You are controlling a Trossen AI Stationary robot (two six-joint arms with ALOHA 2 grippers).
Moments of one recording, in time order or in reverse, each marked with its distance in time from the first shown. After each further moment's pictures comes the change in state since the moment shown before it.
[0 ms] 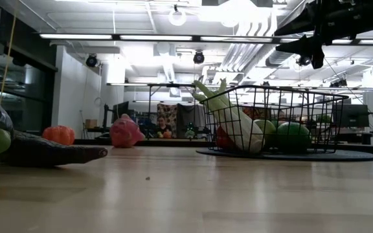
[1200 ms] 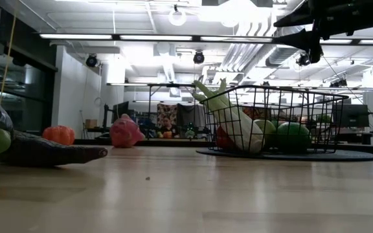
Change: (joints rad) left arm 0.046 -0.069 0.390 -0.338 -0.236 0.113; right arm 0.000 0.000 0.000 0.080 0.000 -0.026
